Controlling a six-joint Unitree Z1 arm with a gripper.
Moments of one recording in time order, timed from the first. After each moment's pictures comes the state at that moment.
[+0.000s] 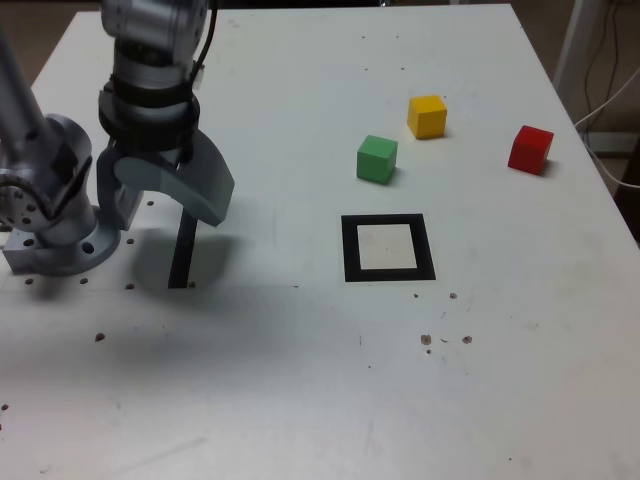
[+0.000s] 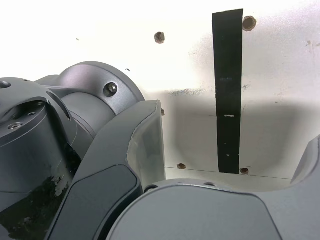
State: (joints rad) arm -0.13 1.51 -0.76 1.10 0.05 -0.03
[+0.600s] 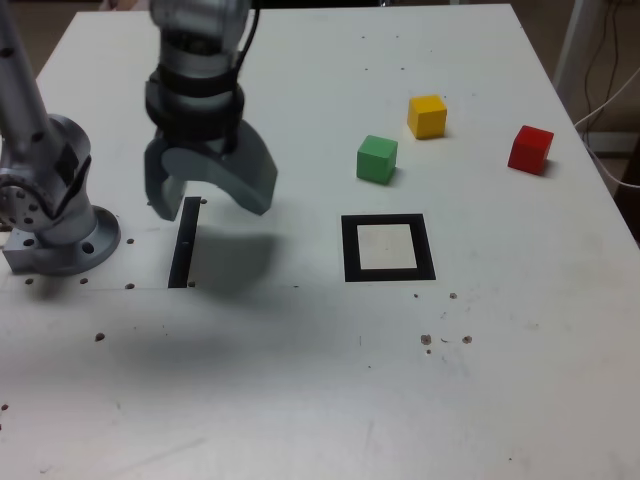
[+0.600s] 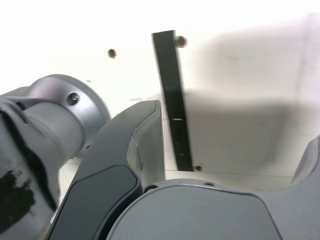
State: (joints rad) arm -0.09 1.61 -0.91 1.11 0.09 0.02
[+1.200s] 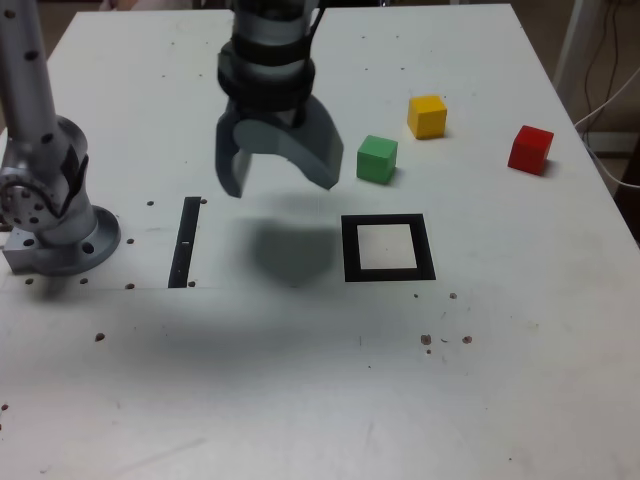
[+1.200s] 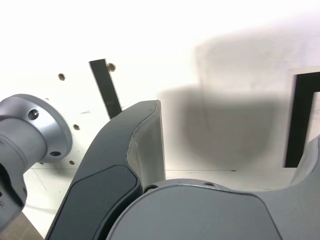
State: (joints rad) arm -0.01 1.74 -1.17 1.18 0.11 0.12
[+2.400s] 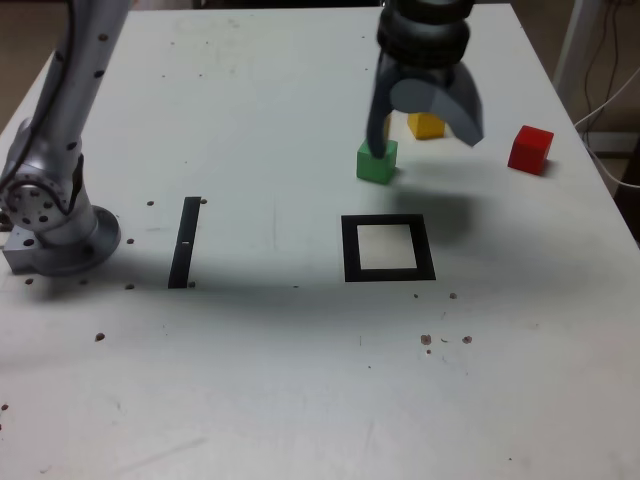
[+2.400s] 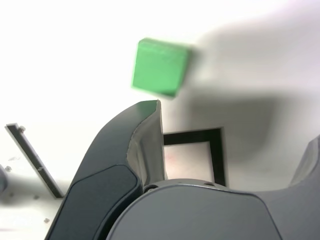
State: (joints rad) arm 0.12 2.14 -1.84 1.37 0.15 0.29
